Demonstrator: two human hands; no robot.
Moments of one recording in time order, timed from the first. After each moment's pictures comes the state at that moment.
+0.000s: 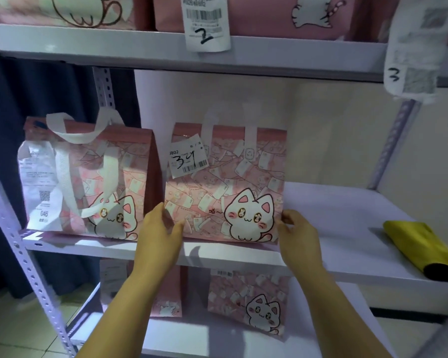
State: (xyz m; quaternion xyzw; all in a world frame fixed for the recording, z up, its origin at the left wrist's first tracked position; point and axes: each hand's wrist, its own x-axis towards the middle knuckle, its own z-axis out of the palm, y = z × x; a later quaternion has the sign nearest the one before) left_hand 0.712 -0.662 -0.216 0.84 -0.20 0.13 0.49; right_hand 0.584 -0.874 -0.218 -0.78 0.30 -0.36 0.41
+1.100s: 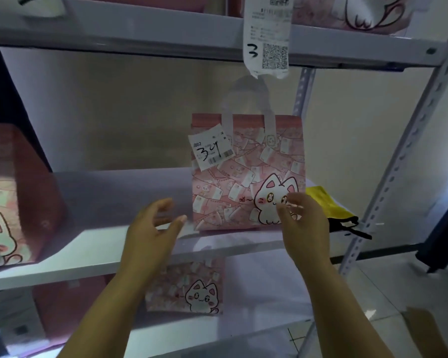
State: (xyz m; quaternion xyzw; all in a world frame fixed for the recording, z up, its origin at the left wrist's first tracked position) left_hand 0.628 -0.765 -0.206 0.75 -0.35 0.02 0.57; right_hand 0.452 -0.948 -0.207 -0.73 0.38 -0.49 0.30
